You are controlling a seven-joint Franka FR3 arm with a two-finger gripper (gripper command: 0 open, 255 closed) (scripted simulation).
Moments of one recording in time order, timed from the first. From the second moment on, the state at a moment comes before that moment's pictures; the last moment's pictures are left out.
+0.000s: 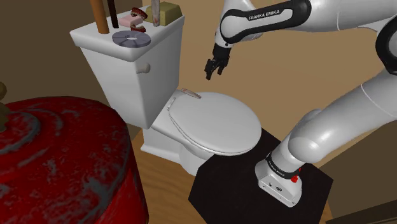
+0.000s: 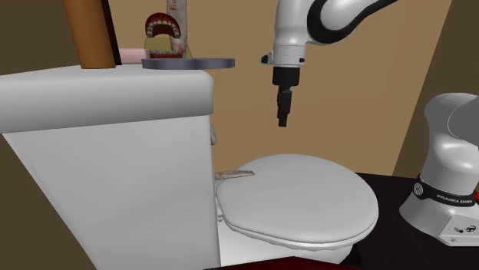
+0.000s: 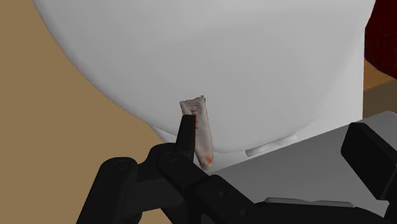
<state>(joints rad) 0.02 -0.24 -0.06 -2.29 0.04 2.07 -0.12</state>
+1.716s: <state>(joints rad) 0.00 0.56 -0.06 -1.80 0.02 2.28 -0.38</state>
